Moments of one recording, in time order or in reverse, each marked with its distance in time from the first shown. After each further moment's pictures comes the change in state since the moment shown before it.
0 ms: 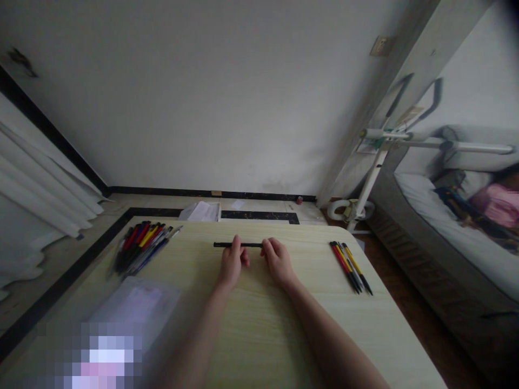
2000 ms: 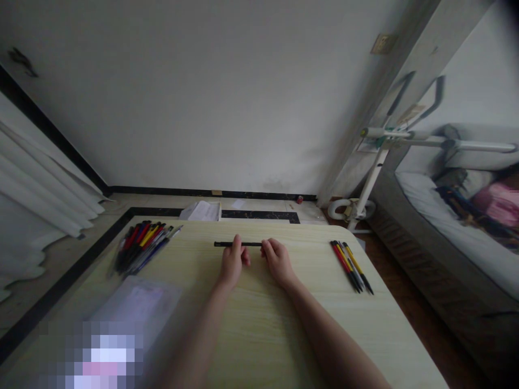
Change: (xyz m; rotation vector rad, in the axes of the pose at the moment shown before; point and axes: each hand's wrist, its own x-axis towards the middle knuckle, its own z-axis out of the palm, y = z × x) left_hand -0.002 0.005 0.002 0.063 0.023 -0.007; right_hand -0.001 -0.001 0.000 -0.066 -0.025 -0.029
